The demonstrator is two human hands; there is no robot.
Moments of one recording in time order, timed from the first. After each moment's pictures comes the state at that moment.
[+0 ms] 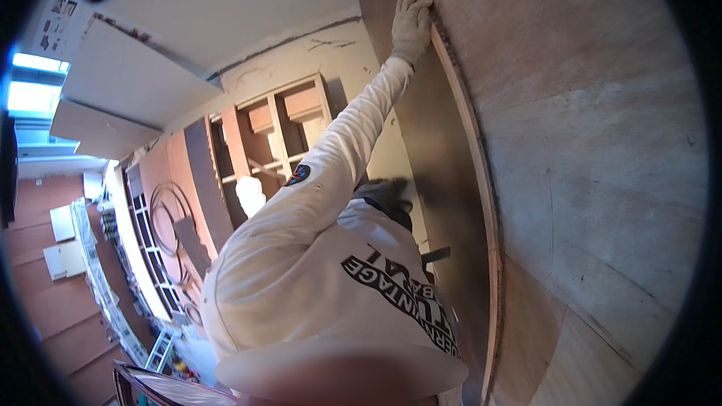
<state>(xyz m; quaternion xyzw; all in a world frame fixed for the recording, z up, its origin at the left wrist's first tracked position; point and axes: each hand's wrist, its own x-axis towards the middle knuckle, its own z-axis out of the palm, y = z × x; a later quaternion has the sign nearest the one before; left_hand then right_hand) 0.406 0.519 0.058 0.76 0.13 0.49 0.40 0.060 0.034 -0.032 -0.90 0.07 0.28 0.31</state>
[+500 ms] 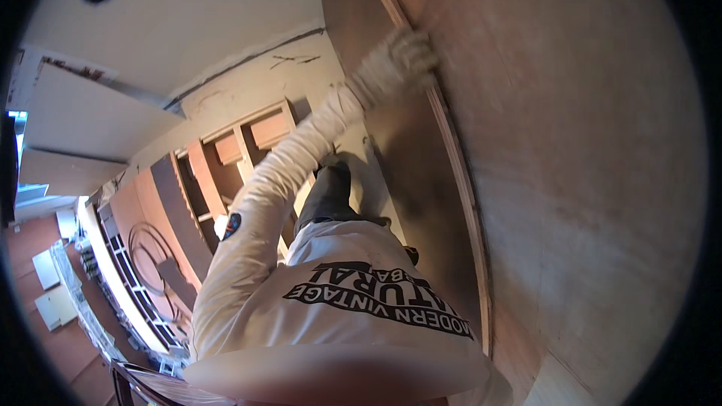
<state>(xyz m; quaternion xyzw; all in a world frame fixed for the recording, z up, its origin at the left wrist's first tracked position) 0.397 0.604 0.107 0.88 -0.20 0.42 0.12 0.195 0.185 -0.071 -0.90 0.06 0.35 0.27</state>
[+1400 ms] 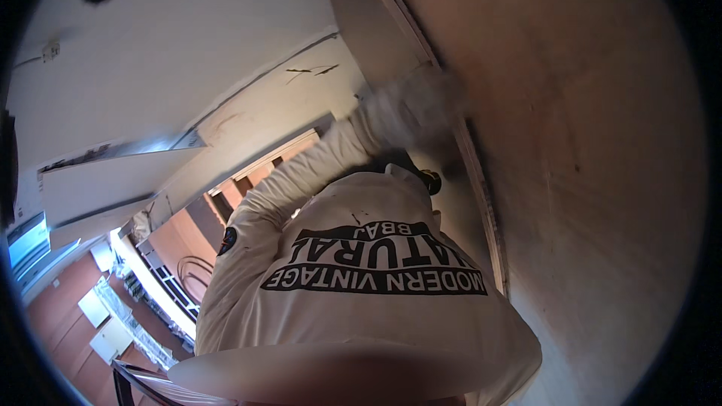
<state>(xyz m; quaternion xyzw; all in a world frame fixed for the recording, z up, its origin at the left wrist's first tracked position) 0.509 0.796 0.142 0.84 -0.28 0.43 0.18 0.434 0.398 -0.143 -0.87 0.15 0.44 0.18</state>
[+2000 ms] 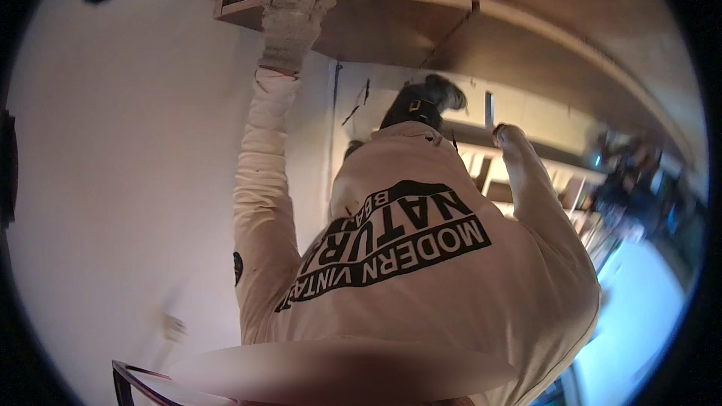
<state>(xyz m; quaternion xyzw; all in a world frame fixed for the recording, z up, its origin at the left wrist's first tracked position) 0.728 1.073 0.100 0.86 -0.42 0.26 0.15 0.324 0.672 -0.198 -0.76 0.46 0.33 0.34</state>
